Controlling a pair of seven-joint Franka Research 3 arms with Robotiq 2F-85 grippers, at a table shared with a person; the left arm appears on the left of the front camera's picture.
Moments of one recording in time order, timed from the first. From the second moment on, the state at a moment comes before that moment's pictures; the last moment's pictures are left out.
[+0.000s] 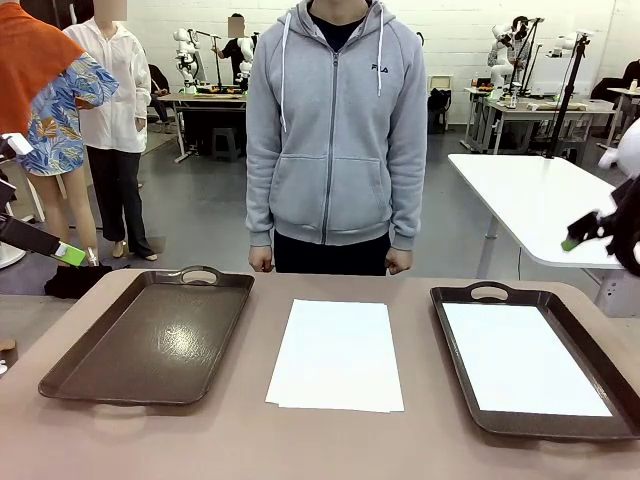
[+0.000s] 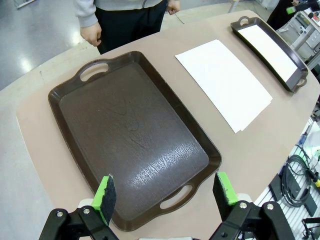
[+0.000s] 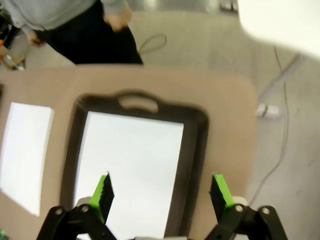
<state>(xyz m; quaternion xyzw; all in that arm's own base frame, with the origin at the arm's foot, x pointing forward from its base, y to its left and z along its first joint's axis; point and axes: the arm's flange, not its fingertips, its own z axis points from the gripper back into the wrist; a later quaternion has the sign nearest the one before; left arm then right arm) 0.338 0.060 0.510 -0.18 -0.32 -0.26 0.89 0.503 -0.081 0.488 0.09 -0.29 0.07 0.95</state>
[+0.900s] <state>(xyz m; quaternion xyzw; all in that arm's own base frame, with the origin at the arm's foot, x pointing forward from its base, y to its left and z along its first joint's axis) 0.338 0.060 0.510 -0.18 -0.32 -0.26 0.89 0.394 -0.093 0.566 0.36 -0.34 0.32 0.80</state>
